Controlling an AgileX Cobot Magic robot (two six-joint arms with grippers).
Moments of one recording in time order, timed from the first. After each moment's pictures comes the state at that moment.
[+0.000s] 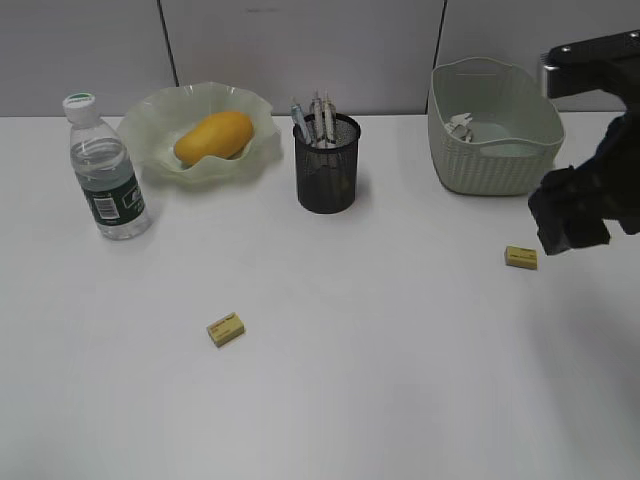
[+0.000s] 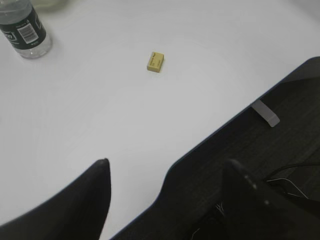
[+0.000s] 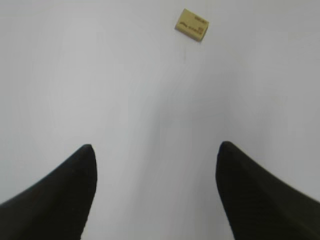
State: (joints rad) left arm -0.58 0.24 -0.54 -0.07 1.08 0.07; right arm 0.46 1.40 -0.96 -0.22 0.87 0.32
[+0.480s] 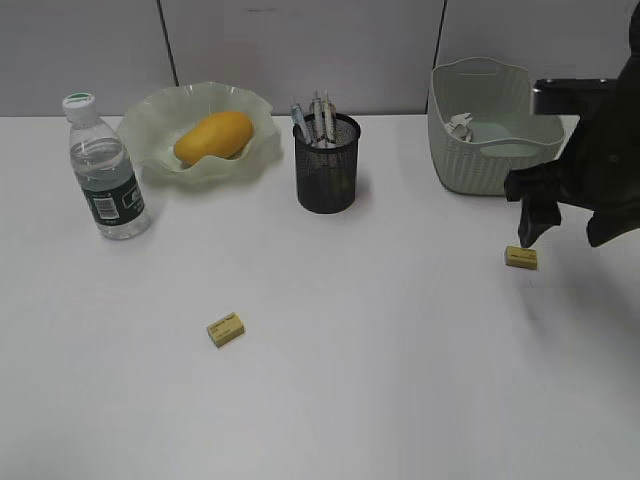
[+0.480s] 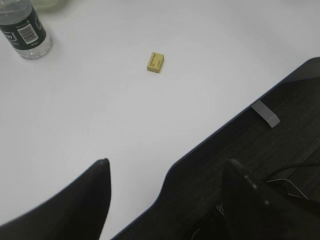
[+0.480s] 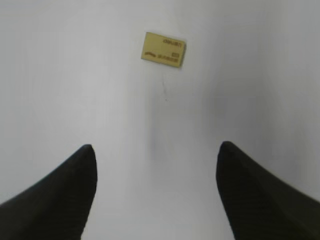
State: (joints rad) left arm -0.58 0.24 -0.54 -0.07 1.08 0.07; right arm 0.24 1.74 -1.12 -0.07 0.79 0.28
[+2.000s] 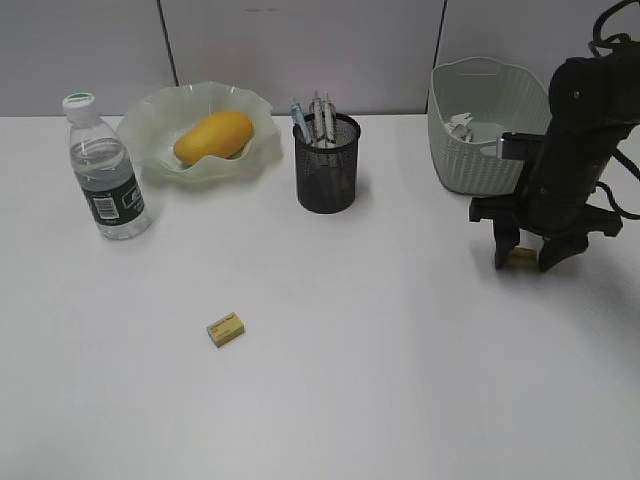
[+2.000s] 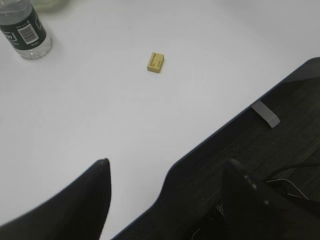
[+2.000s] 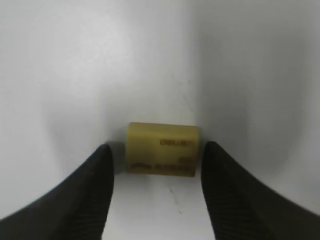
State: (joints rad) left arm -0.58 0.24 -0.54 -0.07 1.07 0.07; right arm 0.19 2.13 -1.33 -0.03 0.74 0.37
